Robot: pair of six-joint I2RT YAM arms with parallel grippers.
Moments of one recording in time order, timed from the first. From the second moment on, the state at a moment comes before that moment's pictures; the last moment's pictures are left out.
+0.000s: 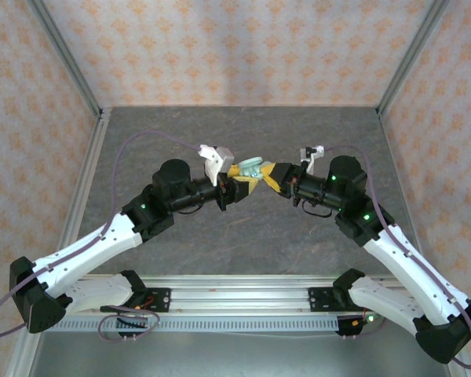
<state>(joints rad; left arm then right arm) -0.78 1.09 0.97 0.01 0.29 -0.25 0.58 0.88 0.93 -0.20 -0.50 1.43</state>
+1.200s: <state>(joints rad) -0.78 1.08 0.98 0.01 0.33 -0.15 0.58 0.86 0.91 -0.14 -0.51 1.45</state>
